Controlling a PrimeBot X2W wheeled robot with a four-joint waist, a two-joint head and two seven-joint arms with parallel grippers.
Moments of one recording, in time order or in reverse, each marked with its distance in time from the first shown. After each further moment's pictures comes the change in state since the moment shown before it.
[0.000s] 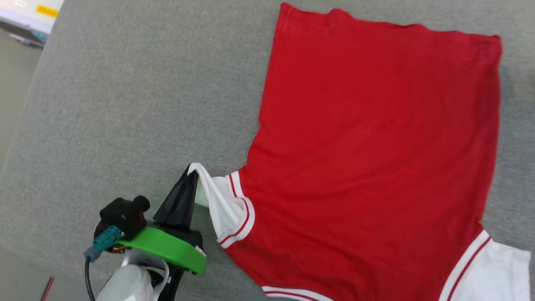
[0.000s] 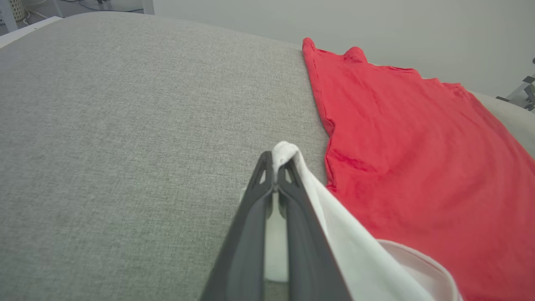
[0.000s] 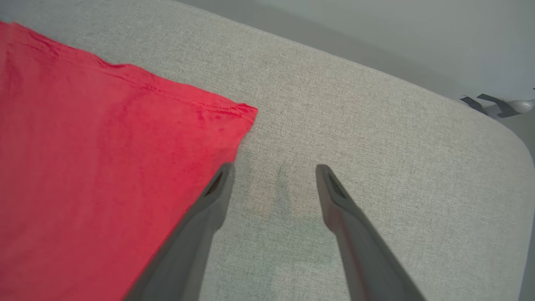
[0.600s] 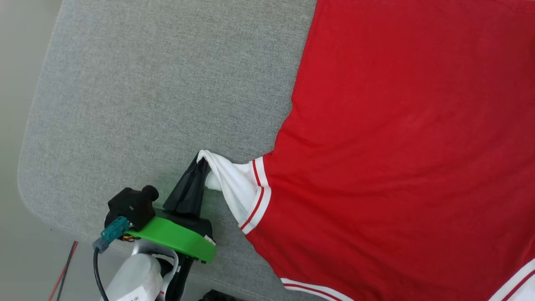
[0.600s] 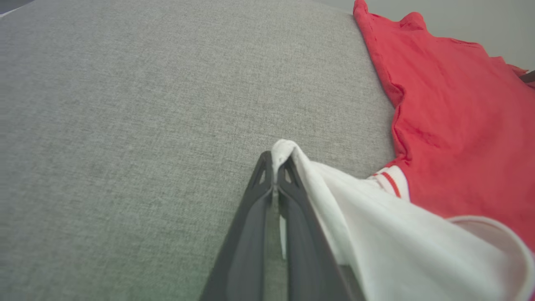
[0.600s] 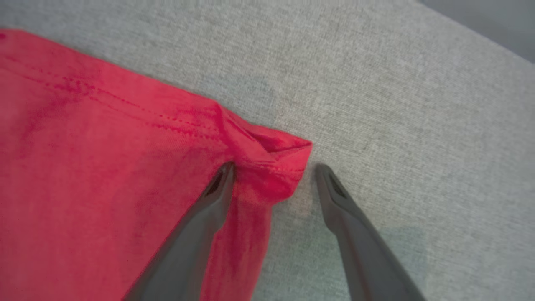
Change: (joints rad) left arm -0.044 -0.090 0.047 0.039 0.064 -0.054 -0.007; right arm -0.108 0.012 0.065 0.247 -0.071 0.000 -0.011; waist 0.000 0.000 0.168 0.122
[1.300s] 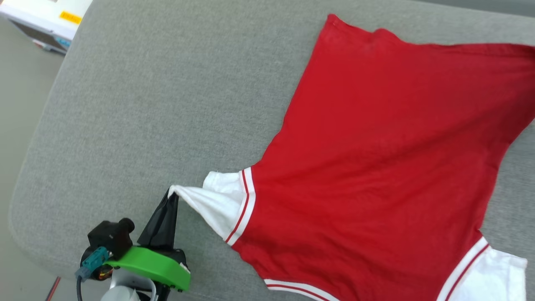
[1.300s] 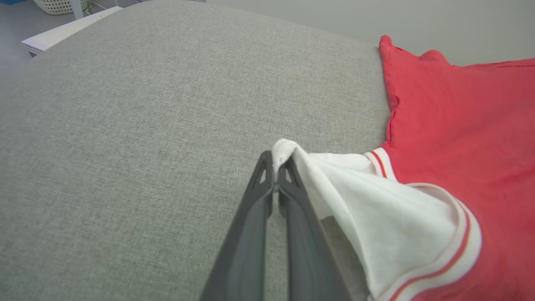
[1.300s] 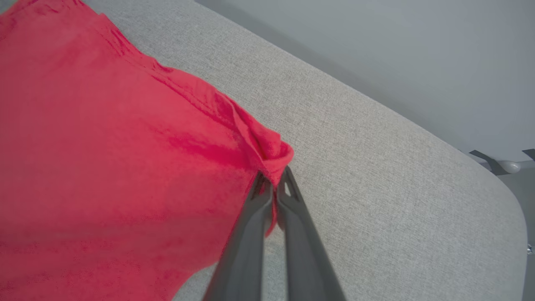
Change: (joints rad) left arm 0.121 0.002 0.116 0.066 0.038 -0.024 0.000; right arm 0.202 -0.172 0.186 -0.219 0.209 0.000 -0.343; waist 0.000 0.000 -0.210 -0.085
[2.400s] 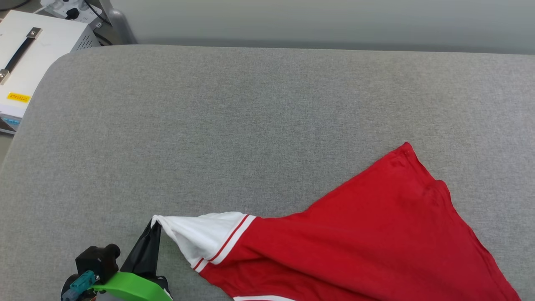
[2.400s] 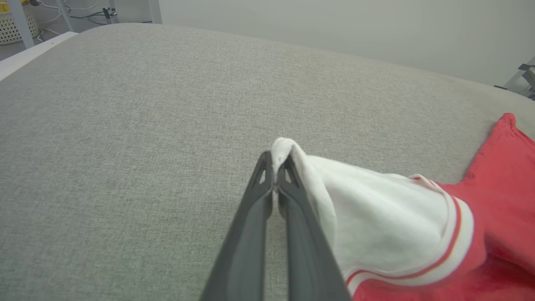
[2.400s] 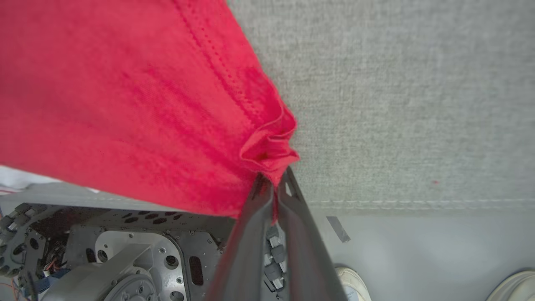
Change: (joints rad) left arm 0.107 0.058 0.022 0.011 -0.002 0.026 0.012; right arm 1.171 0.326 -0.568 -0.330 -0.030 0.000 0.007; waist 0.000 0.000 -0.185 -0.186
